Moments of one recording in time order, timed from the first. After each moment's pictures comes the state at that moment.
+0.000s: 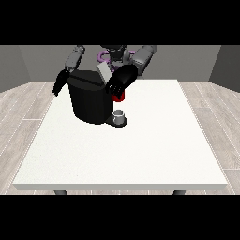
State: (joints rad) left arm -1.30 0.53 0.08 -0.64 -0.91 -0.21 -0.28; right arm -0.50 -0.08 -0.03 -1.30 0.21 -0.21 0.04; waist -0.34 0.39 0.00
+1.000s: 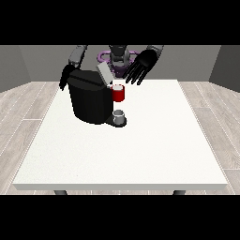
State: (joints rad) left arm -1.14 0.42 0.08 -0.63 -0.90 -0.23 -0.24; right arm -0.33 -0.07 -0.05 -1.23 0.17 -0.19 0.00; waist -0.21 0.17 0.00
